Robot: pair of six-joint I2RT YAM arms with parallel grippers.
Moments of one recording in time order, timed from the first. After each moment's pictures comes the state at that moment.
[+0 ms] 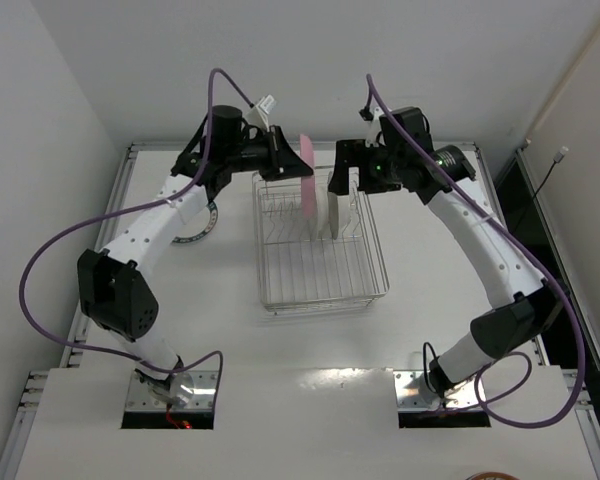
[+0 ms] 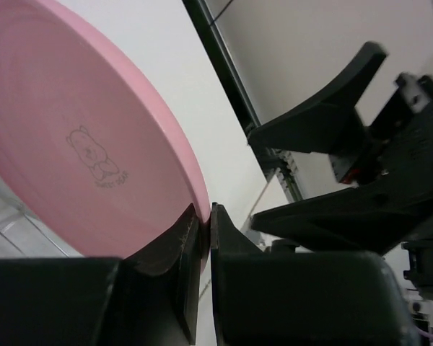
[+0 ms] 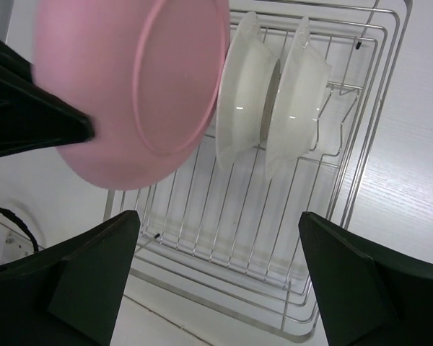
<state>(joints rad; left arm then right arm) -0.39 1.67 1.67 -0.34 0.68 -0.67 0.44 1.57 1.74 -0.86 -0.11 0.29</state>
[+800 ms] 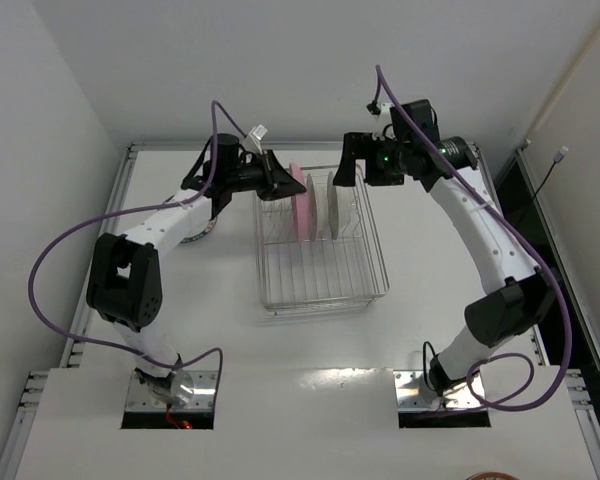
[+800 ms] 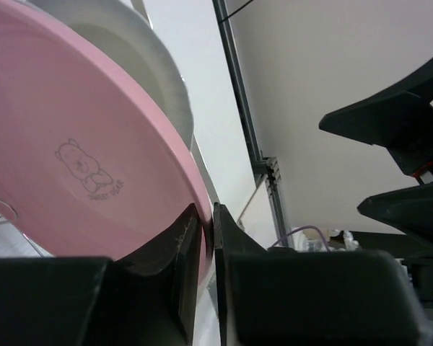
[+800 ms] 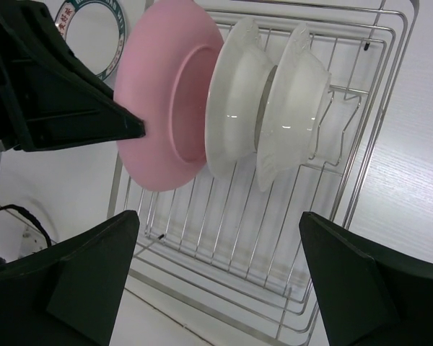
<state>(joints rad) -0.33 1.72 1.35 0.01 0.75 -0.86 0.34 1.64 1.78 -0.86 -0.25 0.26</state>
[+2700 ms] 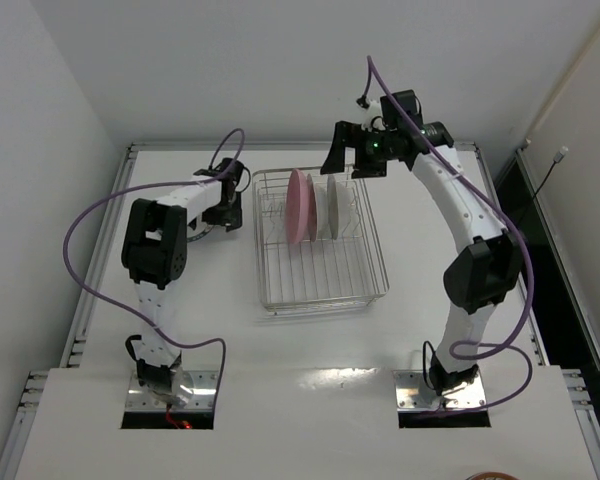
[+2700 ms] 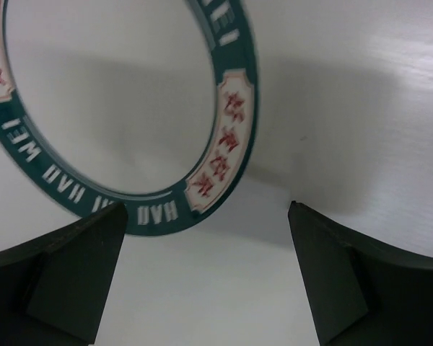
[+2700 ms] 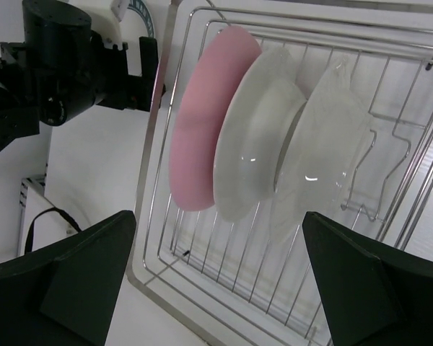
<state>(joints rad) -0.23 2.11 1.56 -0.72 -0.47 -0.30 0.28 1.86 1.89 -0.81 -0.45 0.30</state>
